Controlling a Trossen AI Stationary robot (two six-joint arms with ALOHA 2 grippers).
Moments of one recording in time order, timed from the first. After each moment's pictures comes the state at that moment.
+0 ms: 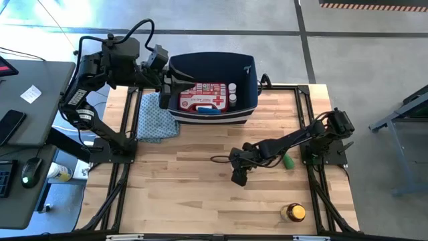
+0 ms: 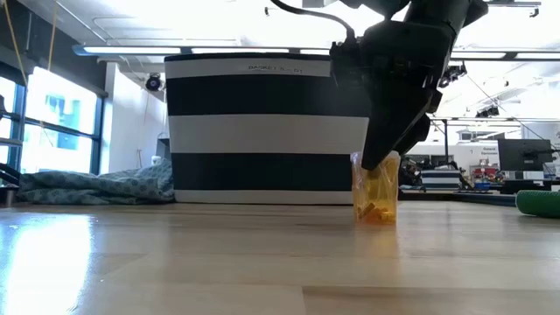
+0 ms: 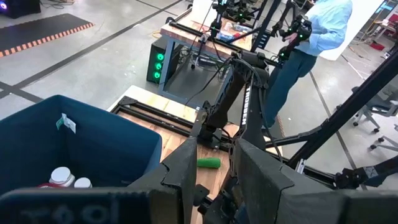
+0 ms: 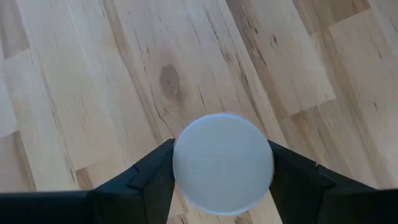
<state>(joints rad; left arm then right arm) 0.16 1.50 2.32 -1.09 0.01 -0.29 0.25 1.71 1.05 -0.43 0.06 0.67</state>
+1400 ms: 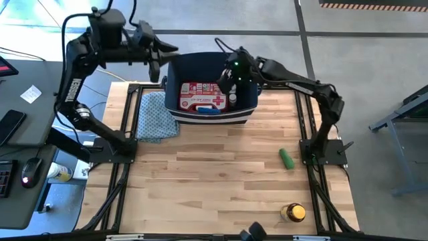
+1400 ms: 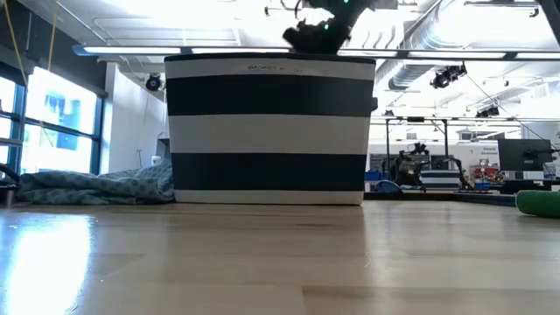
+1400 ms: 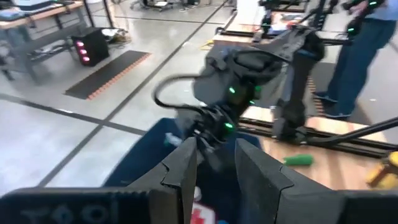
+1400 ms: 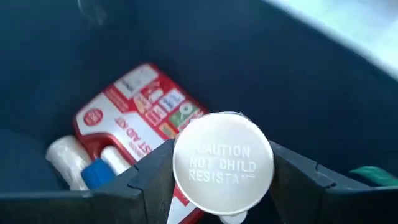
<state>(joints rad) 0.58 1.46 2.32 -1.14 0.21 0.12 -0.48 1.80 1.80 -0.74 0.20 0.26</state>
